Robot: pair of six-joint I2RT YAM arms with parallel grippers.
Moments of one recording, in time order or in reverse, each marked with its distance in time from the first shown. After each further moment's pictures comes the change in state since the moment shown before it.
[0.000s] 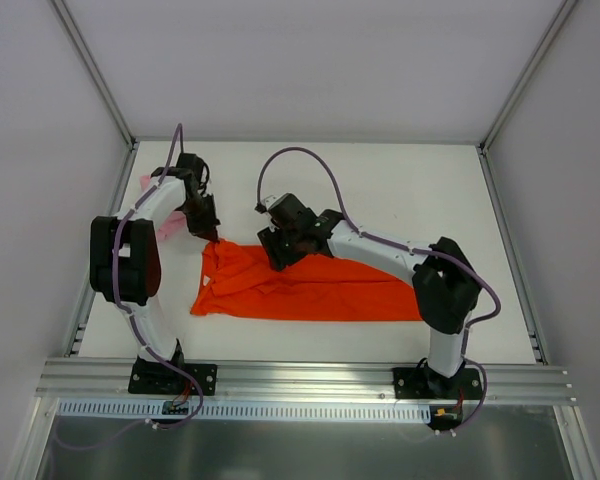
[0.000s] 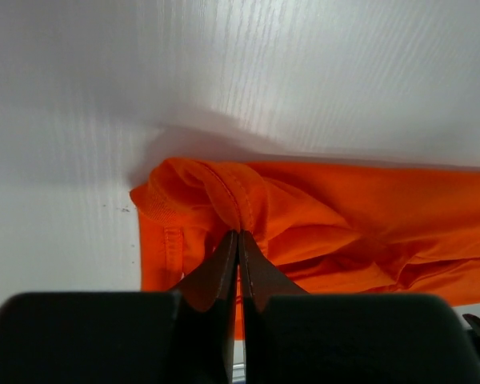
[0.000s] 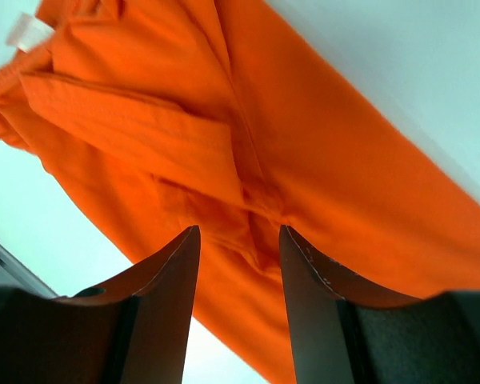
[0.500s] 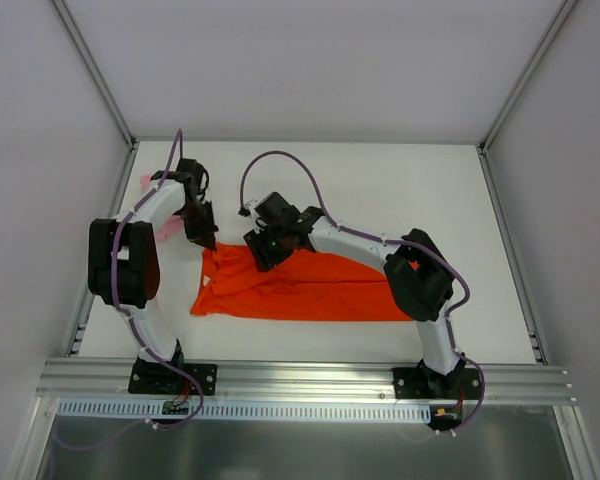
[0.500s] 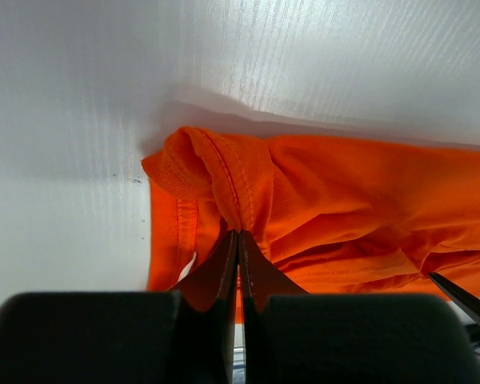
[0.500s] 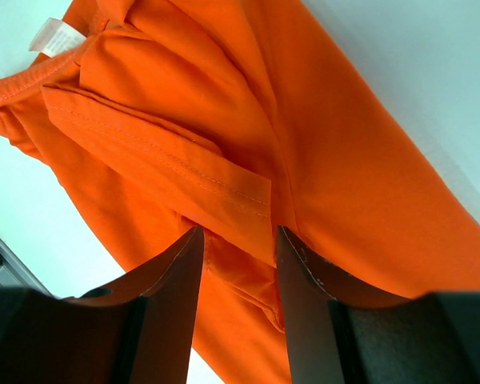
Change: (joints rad) left arm 0.000 -0.021 -0.046 -0.041 -0.022 0.000; right arm 0.000 0.180 0.157 0.009 -0.129 -0.077
